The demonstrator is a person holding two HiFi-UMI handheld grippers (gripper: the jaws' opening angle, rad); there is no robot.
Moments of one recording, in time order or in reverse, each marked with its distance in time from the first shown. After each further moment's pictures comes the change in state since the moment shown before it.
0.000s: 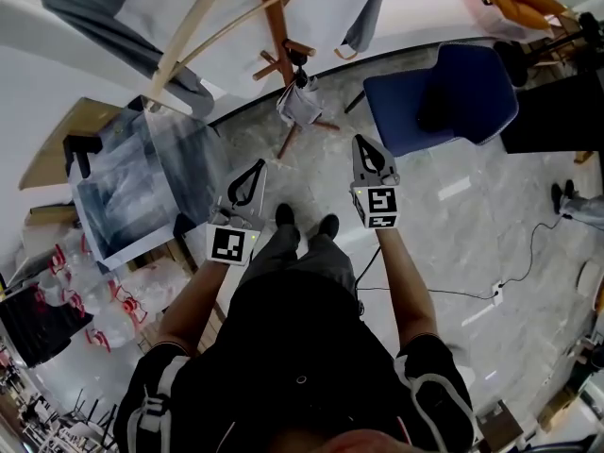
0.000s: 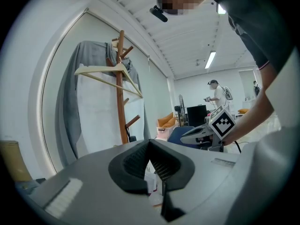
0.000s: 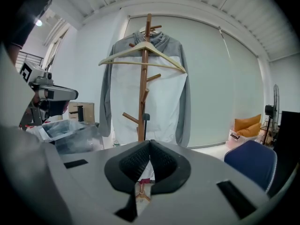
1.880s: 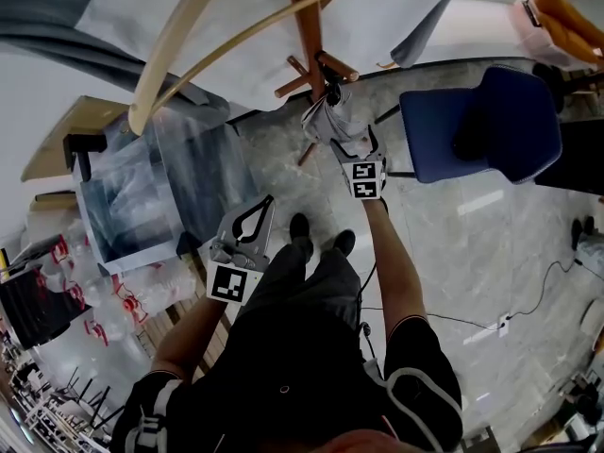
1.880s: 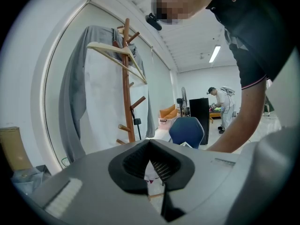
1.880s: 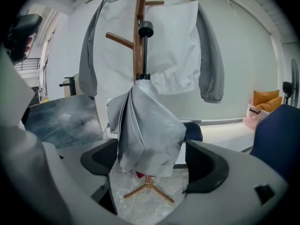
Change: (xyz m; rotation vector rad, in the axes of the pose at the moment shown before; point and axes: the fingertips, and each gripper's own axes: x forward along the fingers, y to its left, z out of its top) left arm 0.001 0.018 -0.066 -0.050 0.124 0.028; right arm 0.205 0.027 -0.187 0.035 0.209 0.099
